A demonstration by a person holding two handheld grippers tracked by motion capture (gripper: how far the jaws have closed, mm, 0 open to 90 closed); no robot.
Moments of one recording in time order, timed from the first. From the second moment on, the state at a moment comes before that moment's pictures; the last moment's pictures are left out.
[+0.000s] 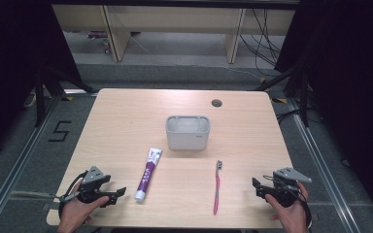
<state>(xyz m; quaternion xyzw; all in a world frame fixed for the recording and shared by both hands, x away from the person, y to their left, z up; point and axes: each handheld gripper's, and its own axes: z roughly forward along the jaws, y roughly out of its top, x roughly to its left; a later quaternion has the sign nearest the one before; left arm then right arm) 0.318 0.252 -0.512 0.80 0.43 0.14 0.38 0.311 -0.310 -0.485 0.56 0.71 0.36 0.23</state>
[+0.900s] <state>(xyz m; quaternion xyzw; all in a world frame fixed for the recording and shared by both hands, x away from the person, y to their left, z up) 0.315 0.254 -0.515 0.80 0.44 0.14 0.39 0.315 -0.295 -0.481 0.48 0.78 0.35 0.20</state>
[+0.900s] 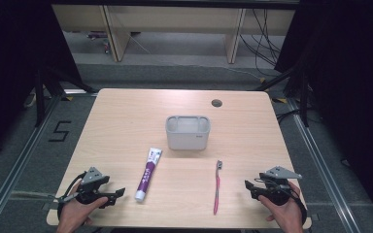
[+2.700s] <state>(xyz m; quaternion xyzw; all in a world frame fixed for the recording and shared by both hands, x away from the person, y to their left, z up) 0.314 0.253 -0.513 0.80 0.44 0.14 0.38 0.341 -0.196 -0.487 0.40 0.87 0.27 0.10</state>
